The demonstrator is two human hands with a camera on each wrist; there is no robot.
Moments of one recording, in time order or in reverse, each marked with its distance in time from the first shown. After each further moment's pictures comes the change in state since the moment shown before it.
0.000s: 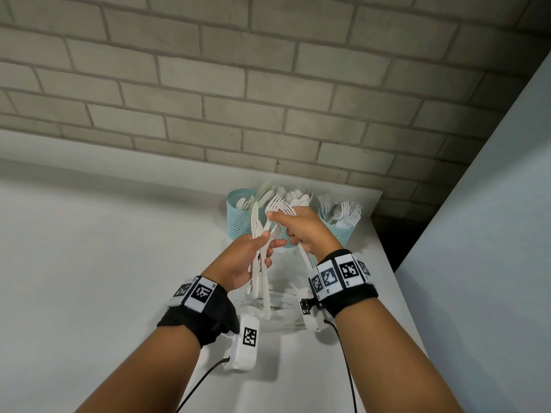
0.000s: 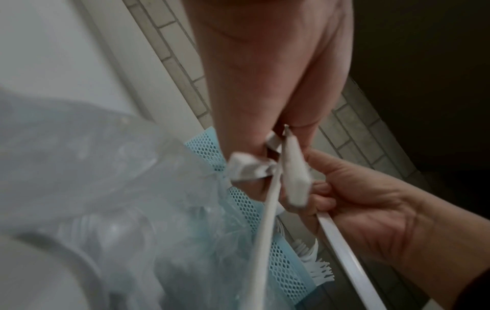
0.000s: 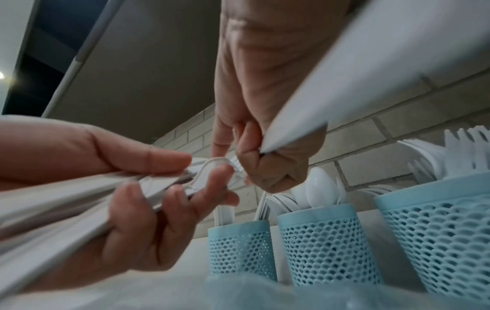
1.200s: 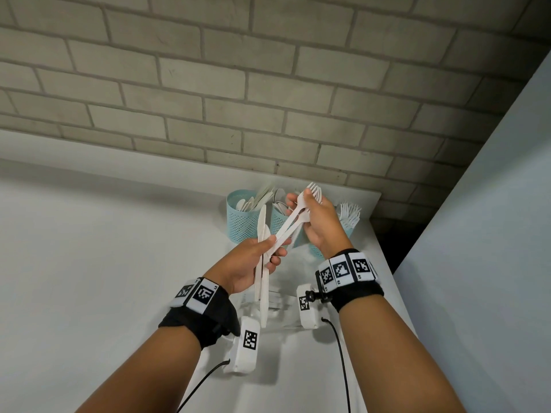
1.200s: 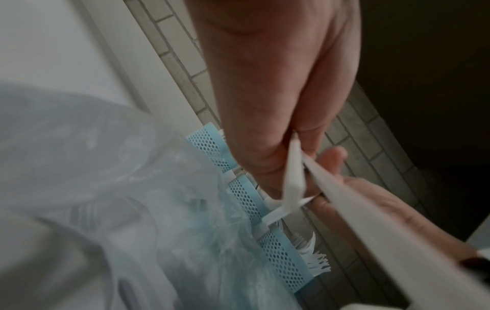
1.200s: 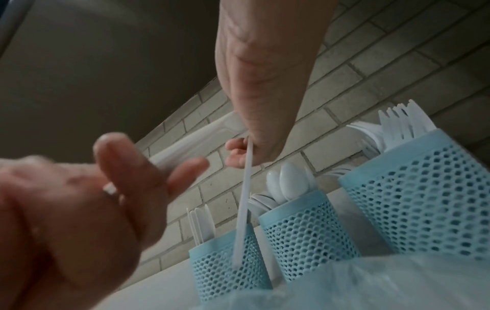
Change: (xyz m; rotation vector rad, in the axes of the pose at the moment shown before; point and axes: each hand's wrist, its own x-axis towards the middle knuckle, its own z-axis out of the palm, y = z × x) left_hand -0.004 -0.001 0.005 0.005 -0.093 -0.079; right_hand 0.008 -0.002 -0.015 0.693 0.108 -0.192
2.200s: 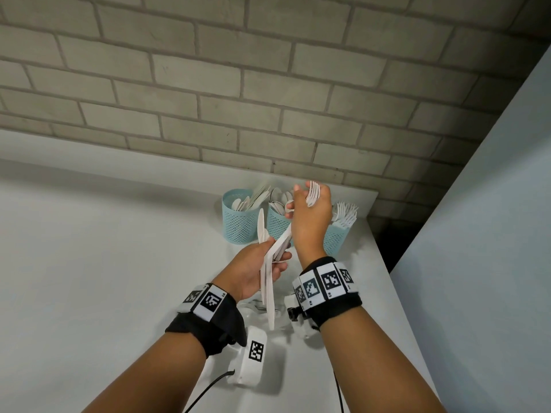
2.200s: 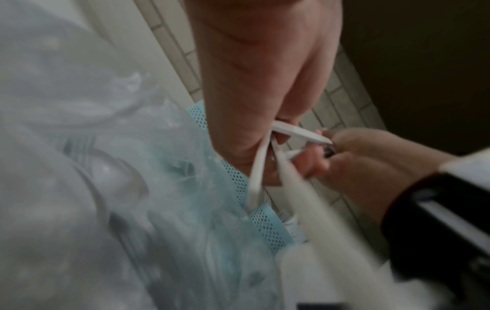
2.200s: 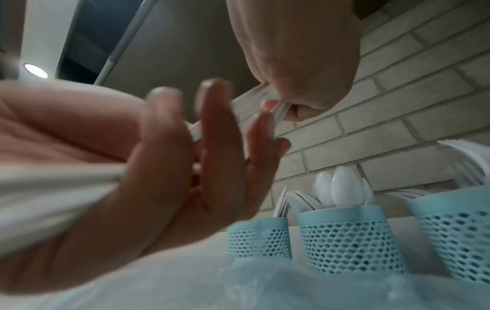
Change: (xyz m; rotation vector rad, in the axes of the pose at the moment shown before) left_hand 0.011 -0.012 0.012 -0.093 0.113 -0.077; right_hand -0.023 0.007 0.025 -0.319 0.305 -0.442
